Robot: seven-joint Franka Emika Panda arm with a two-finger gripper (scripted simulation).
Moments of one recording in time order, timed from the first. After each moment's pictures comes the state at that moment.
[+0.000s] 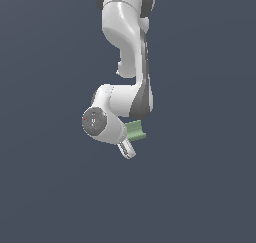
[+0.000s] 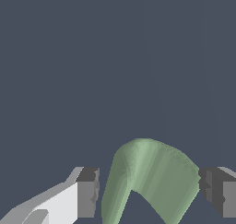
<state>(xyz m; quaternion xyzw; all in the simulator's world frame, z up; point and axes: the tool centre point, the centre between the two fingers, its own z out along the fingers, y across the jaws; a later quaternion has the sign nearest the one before) 0.014 -0.019 0.087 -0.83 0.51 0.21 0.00</state>
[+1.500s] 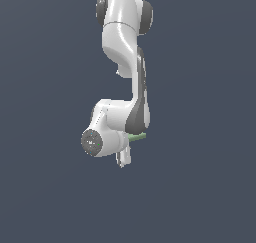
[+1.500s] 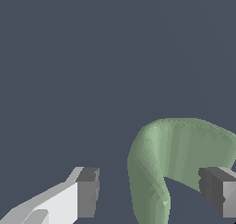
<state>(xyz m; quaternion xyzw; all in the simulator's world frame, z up) 0.012 0.000 0.056 -0.68 0.66 0.30 -0.04</state>
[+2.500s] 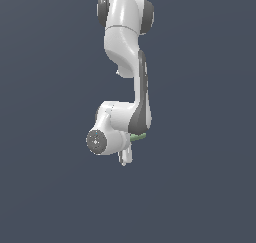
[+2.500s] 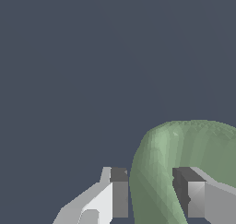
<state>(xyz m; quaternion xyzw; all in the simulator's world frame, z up) 0.001 0.008 0.038 -0.68 0.66 0.30 -0.04</state>
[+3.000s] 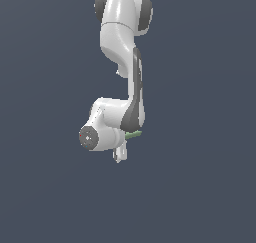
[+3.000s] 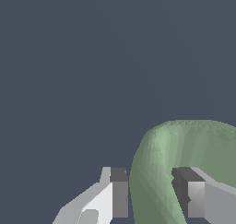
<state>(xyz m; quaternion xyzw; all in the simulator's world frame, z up) -0.010 -0.016 0.043 -0.68 0.66 0.30 -0.04</state>
